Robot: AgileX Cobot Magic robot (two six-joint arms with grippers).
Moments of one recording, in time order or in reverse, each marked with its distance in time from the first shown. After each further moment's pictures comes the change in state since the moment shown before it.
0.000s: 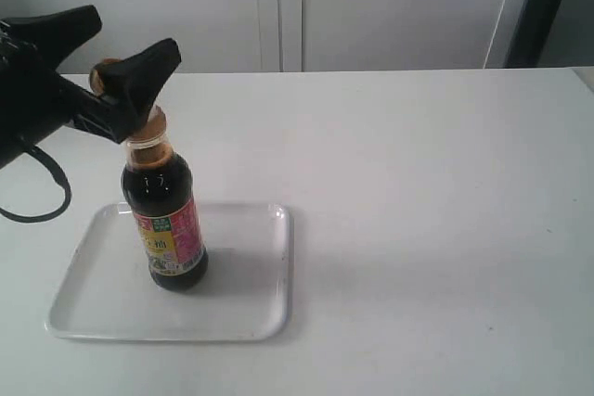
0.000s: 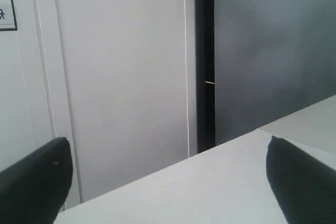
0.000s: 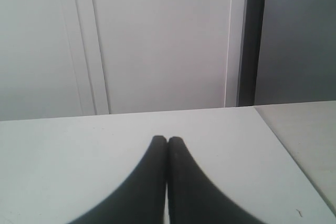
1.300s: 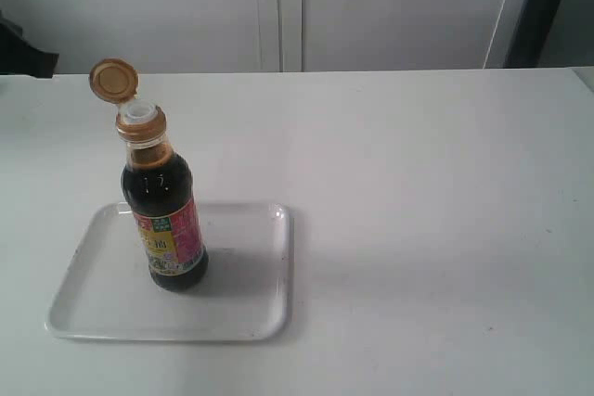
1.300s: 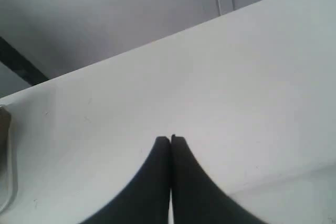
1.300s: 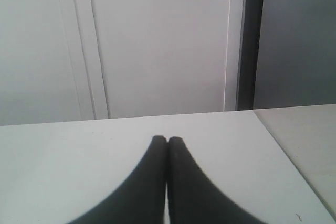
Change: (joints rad) left arm 0.000 -0.174 -0.458 0.040 1.443 0.040; right arm 0.000 0.000 0.000 0.002 -0.014 0.000
